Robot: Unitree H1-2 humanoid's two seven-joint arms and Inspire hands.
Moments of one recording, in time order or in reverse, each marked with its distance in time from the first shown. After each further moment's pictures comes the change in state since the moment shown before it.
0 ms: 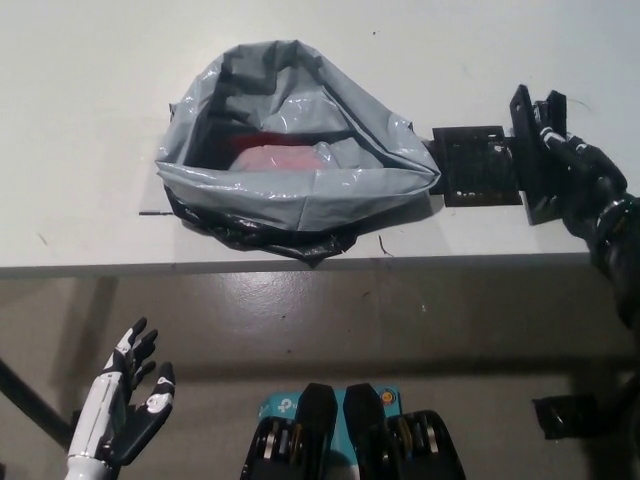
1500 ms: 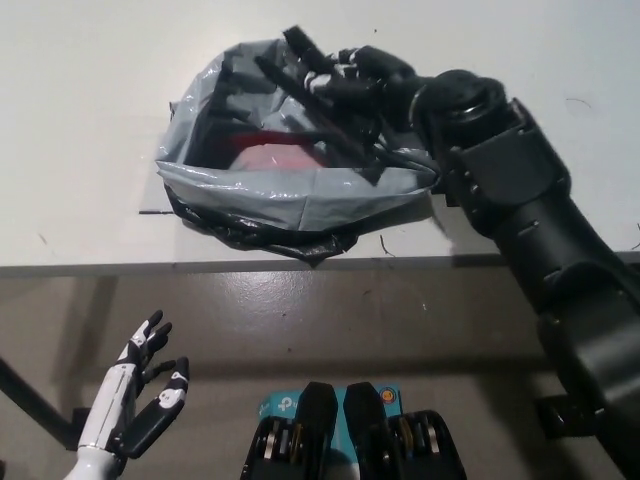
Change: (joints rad) left_arm -0.023 0.025 -0.037 0.001 0.033 -0.003 -0.012; right_arm -0.245 0.177 0.796 -0.176 -0.190 0.130 -0.013
